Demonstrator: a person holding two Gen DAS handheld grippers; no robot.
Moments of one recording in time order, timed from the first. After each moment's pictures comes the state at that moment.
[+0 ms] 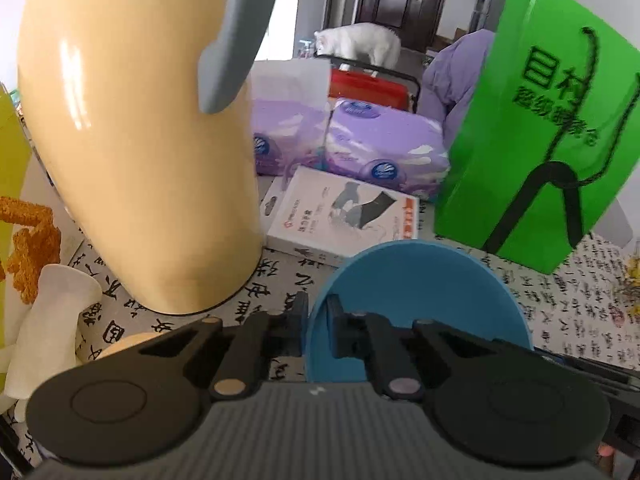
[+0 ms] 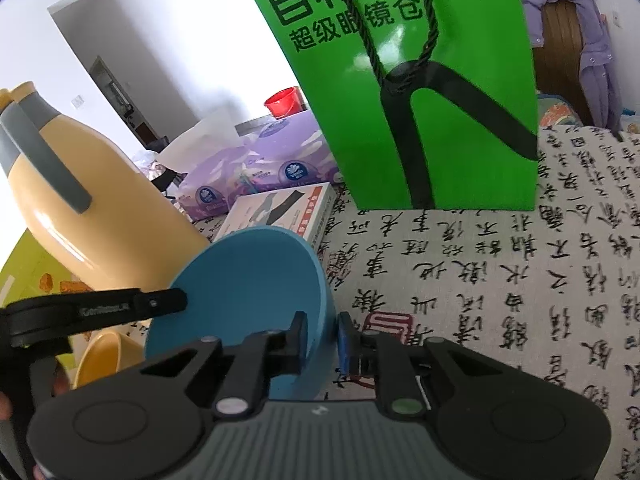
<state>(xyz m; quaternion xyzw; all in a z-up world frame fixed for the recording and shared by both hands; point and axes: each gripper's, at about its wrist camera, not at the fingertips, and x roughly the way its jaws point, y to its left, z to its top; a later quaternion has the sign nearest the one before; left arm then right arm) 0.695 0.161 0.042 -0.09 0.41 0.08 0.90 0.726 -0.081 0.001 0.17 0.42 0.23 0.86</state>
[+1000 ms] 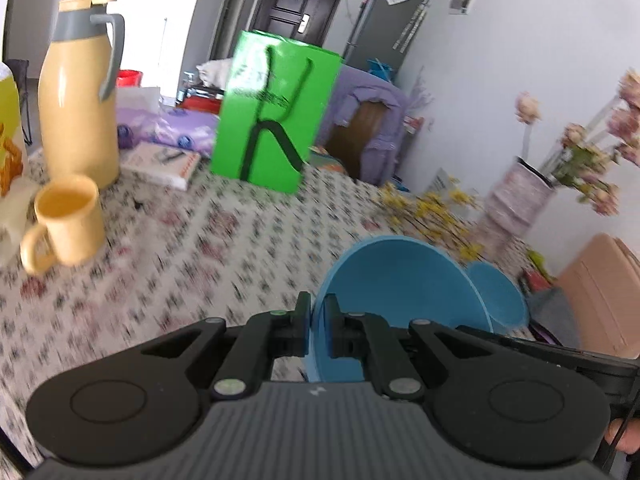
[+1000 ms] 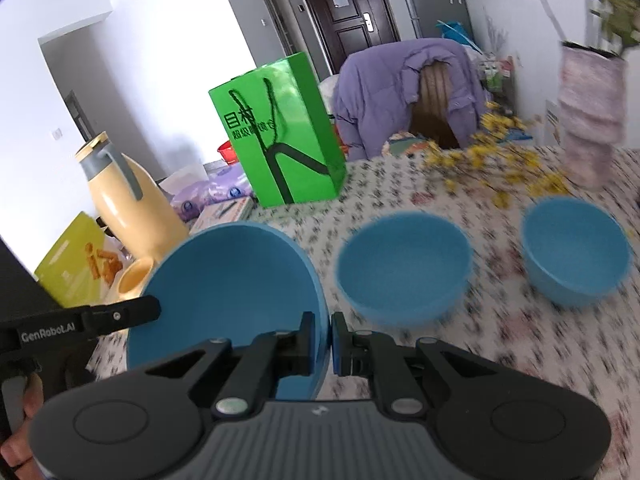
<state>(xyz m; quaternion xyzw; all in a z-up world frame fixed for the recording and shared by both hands) 0.418 -0.025 0.129 -0.13 0.34 -0.09 0.92 0.436 -0.294 0.087 0.17 0.37 0.14 0.90</state>
